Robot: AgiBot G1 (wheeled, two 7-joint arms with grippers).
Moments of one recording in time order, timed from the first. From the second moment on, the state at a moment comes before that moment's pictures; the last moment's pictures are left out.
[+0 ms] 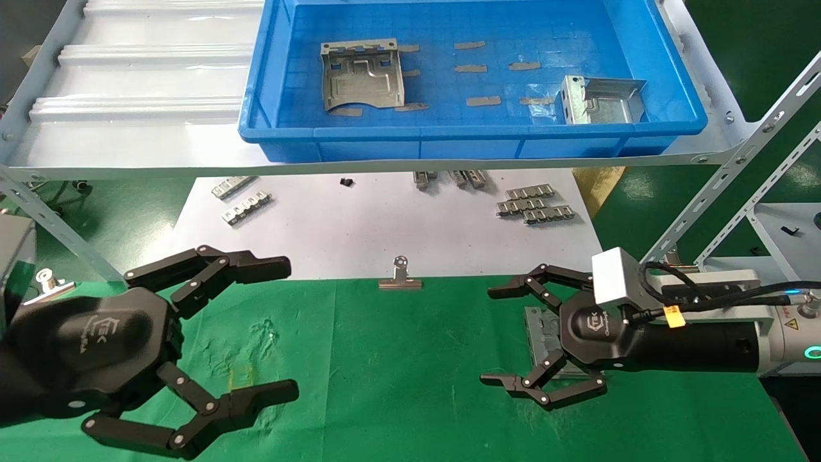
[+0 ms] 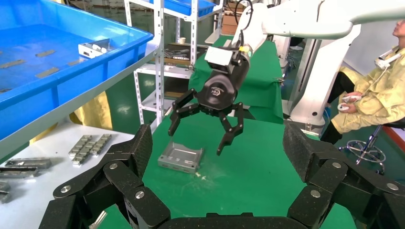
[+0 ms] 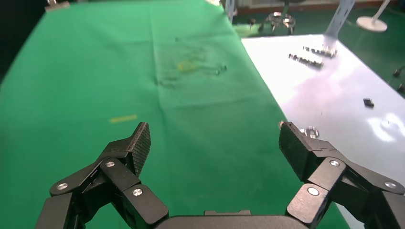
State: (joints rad) left arm -1.07 0.55 0.39 -1.21 0.62 1.40 -0.11; right arm 1.51 -0.78 -0.86 0.63 -0.88 -1.55 -0.26
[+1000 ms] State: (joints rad) left arm -1.07 0.55 0.39 -1.21 0.62 1.40 -0.11; right arm 1.16 -0.64 -0.39 1.16 -0.76 -1.51 0.10
